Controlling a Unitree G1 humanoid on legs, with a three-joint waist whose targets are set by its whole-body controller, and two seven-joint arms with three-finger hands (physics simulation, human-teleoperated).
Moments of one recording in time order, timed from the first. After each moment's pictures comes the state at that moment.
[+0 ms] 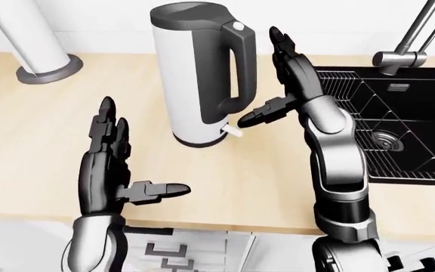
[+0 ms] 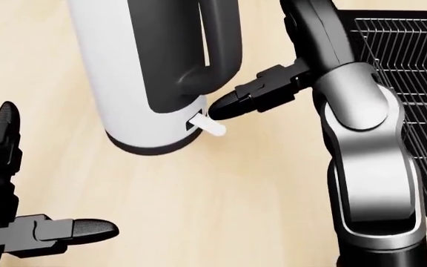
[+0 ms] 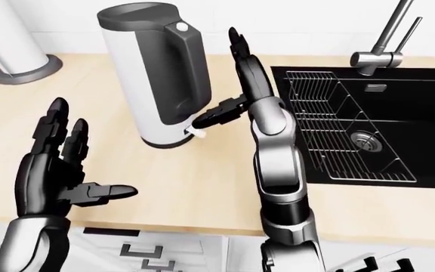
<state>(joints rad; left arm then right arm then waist) 0.00 0.03 0.13 -0.83 -0.03 0.58 -0.01 -0.78 -0.11 -0.02 -0.18 -0.30 0.71 0.26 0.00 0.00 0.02</state>
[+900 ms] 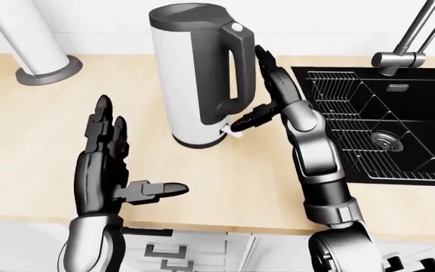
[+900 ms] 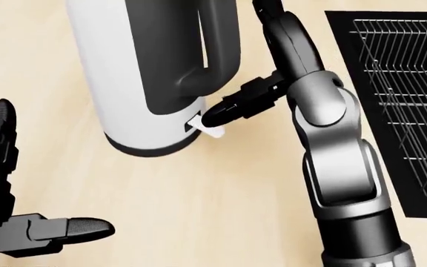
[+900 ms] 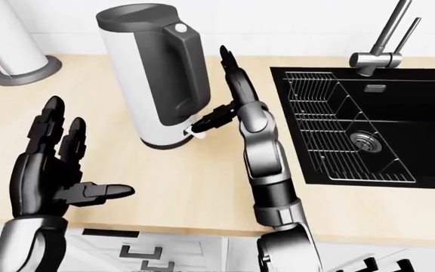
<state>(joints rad) -0.01 0.04 0.15 -0.84 -0.07 0.59 0.00 -0.83 -0.09 -0.01 0.18 -0.32 0.46 0.21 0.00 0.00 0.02</state>
